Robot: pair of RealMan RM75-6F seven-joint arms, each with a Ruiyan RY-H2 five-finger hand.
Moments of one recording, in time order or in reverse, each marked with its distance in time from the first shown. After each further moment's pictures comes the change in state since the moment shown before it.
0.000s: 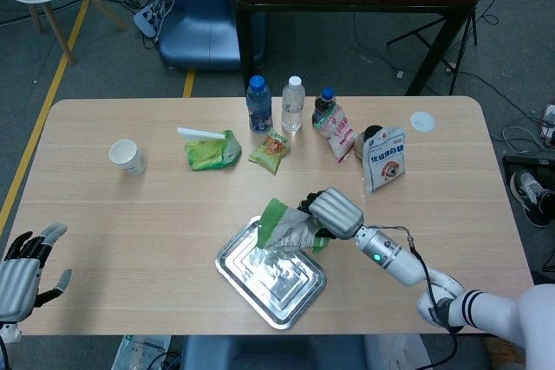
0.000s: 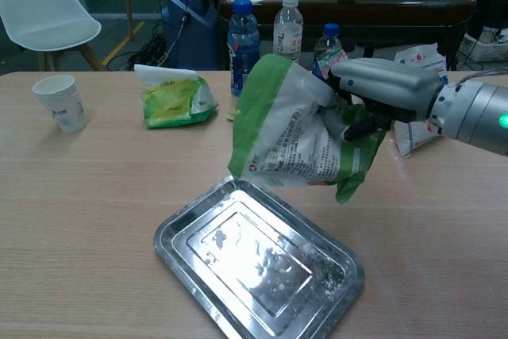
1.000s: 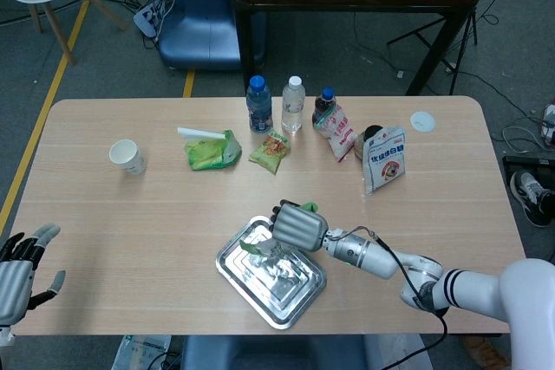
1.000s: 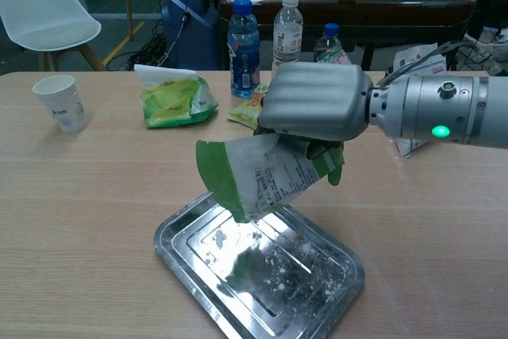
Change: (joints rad) left arm 0.014 0.015 0.001 -0.007 0.001 0.012 -0.003; right arm 0.174 0.016 -0.026 -0.060 -0.098 -0.152 -0.614
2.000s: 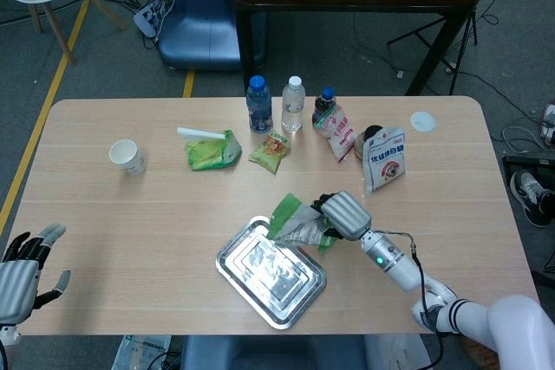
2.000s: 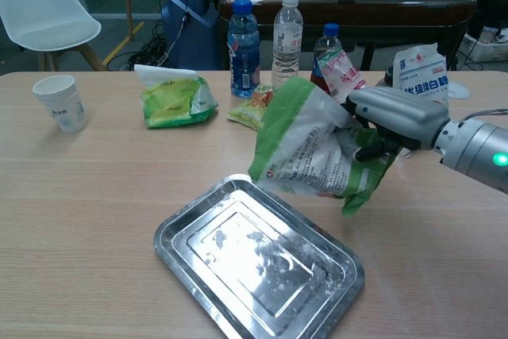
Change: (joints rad) left arm -0.006 -0.008 -0.001 -0.020 0.009 -0.005 0.031; right arm -0.246 -0.207 -0.043 0.362 0.179 0.273 0.761
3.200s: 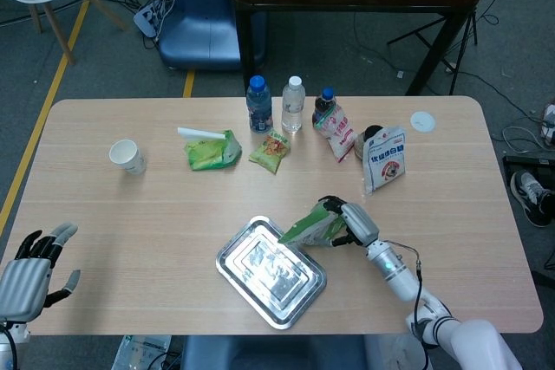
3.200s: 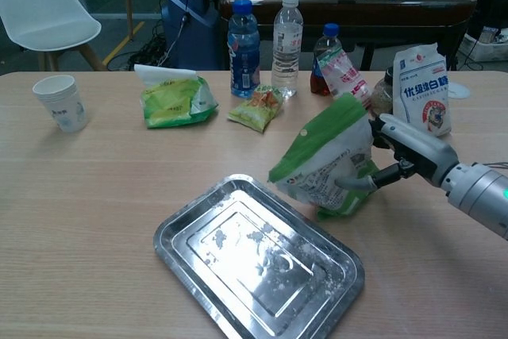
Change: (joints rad) left arm -0.014 0.000 0.004 -0.041 0.008 -0.017 0.052; right arm -0.098 -0.252 -0.032 0.417 0.012 0.067 0.702
